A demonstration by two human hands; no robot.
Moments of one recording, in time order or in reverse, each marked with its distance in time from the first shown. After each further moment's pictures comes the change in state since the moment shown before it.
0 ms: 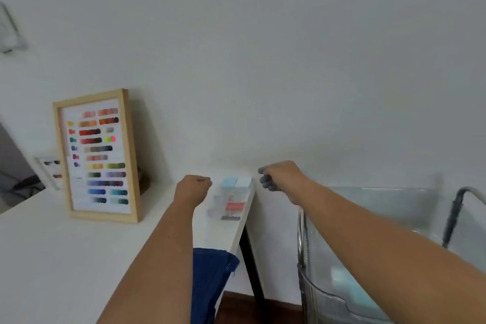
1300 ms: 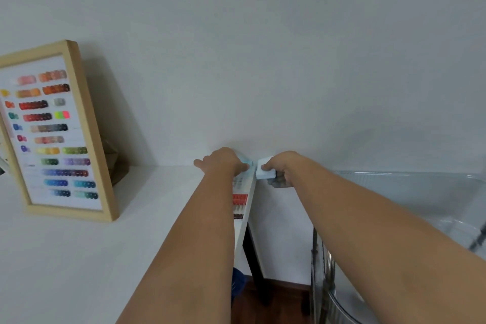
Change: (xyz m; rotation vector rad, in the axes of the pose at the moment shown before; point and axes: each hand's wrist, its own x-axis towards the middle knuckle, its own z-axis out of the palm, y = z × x) left_hand 0.082 0.042 0.099 0.621 -0.144 -0.042; right_hand 0.114 0.040 0.017 -0.136 0.036 0.391
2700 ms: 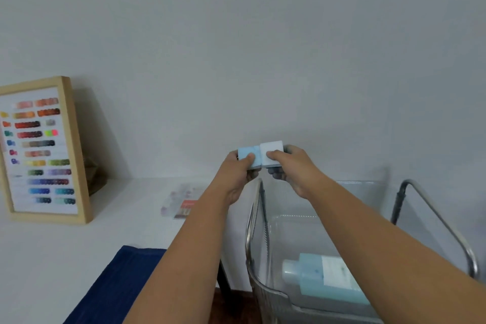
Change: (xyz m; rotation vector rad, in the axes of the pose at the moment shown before) left_hand -0.172 0.099 -0.030 -1.515 -0.299 0.258; right_hand -0.135 0.034 -0.130 0.284 0.061 -0.510
